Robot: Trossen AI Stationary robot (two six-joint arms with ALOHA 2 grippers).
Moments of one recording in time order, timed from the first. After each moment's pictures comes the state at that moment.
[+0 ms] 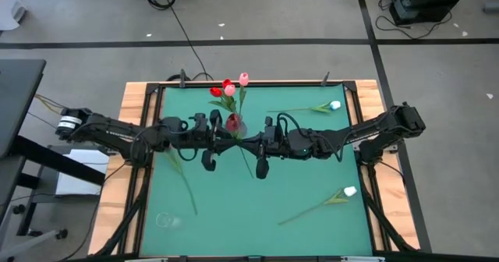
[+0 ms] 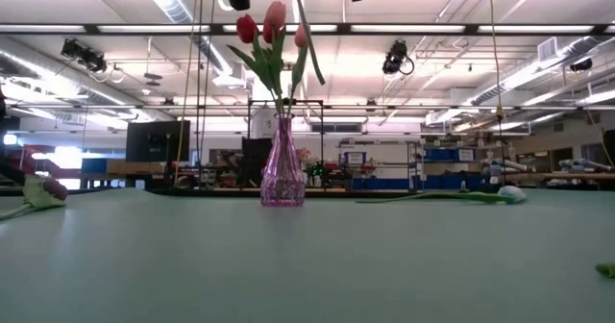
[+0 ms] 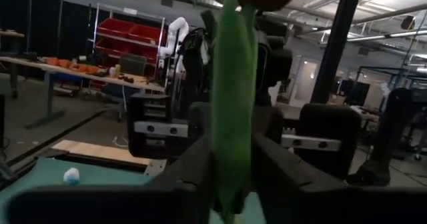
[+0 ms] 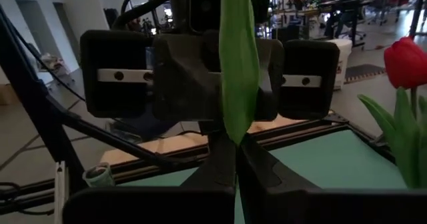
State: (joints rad) left arm -0.08 1.19 0.70 0.71 -0.05 -0.21; right arm 0.19 1.56 1.12 0.39 0.34 0.20
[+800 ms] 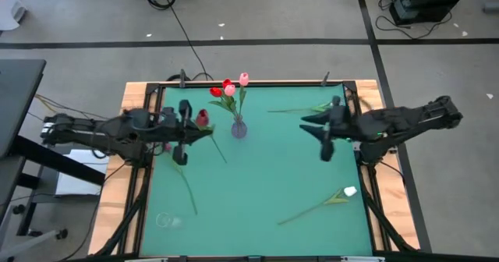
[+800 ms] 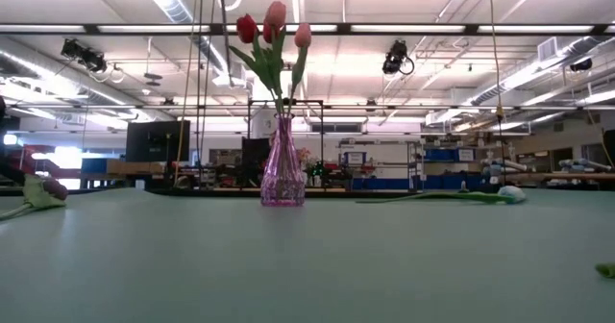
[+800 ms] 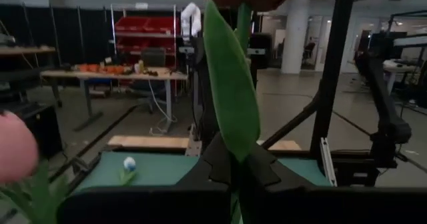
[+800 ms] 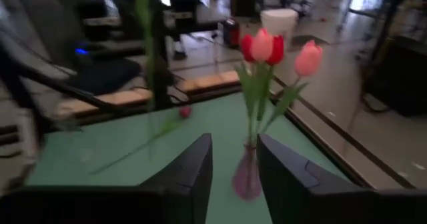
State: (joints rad) left arm -0.08 0.78 0.70 0.19 -0.09 -0.03; right arm 0.30 0.93 1.10 -0.46 0.58 0.23
